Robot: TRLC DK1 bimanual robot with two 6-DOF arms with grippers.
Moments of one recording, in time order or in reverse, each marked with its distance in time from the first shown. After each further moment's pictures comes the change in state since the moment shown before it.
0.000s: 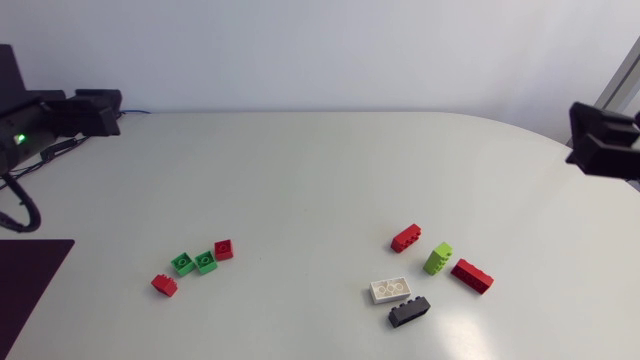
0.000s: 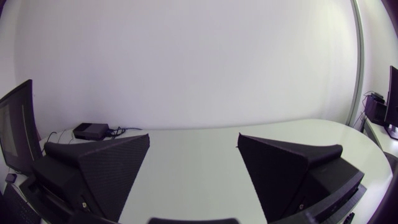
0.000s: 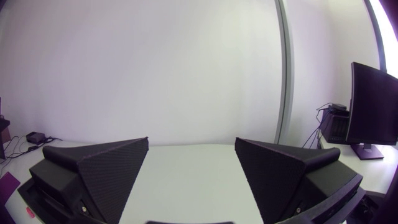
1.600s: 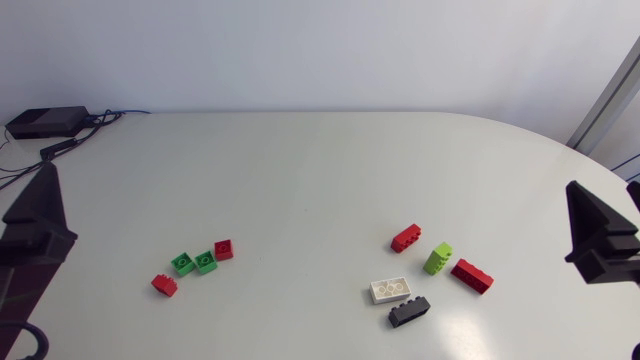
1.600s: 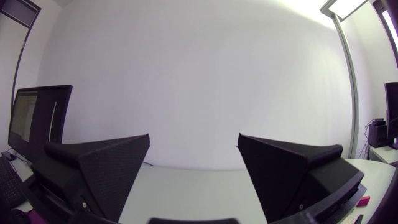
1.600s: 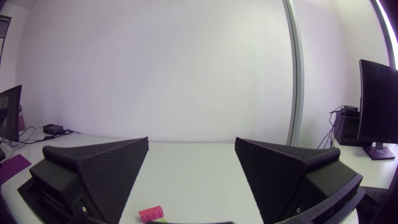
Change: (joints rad) left arm -0.049 -0.844 -0.562 0.122 -0.116 -0.027; right arm -0.216 -0.443 -0.245 -0.151 -0.353 -0.003
